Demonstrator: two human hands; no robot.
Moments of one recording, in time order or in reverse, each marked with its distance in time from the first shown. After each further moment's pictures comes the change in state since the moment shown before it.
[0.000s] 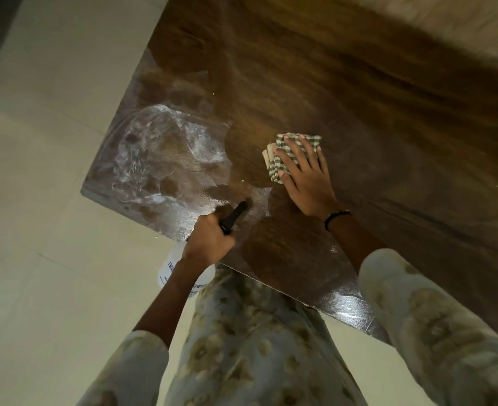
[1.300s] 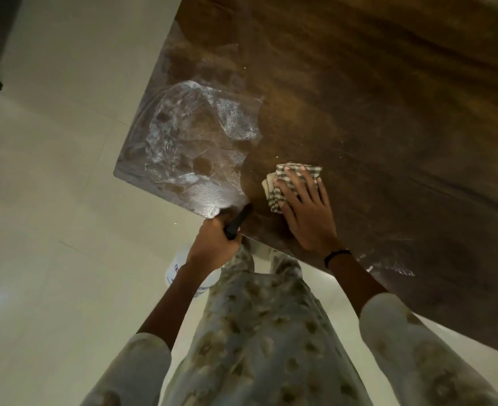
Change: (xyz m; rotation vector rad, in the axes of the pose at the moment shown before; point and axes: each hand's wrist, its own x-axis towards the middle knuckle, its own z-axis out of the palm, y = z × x) left_hand -0.030 -0.079 -0.023 -0.069 0.008 0.125; right_hand -0.075 -0.101 0.045 0.020 -0.038 0.083
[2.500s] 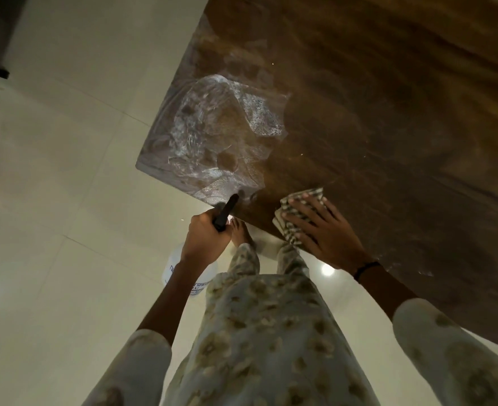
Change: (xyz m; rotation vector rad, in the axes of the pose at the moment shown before) left_hand 0.001 -0.050 -0.037 -0.071 0.165 -0.073; right_hand -0.030 0.001 0.012 -0.129 -0.119 -0.377
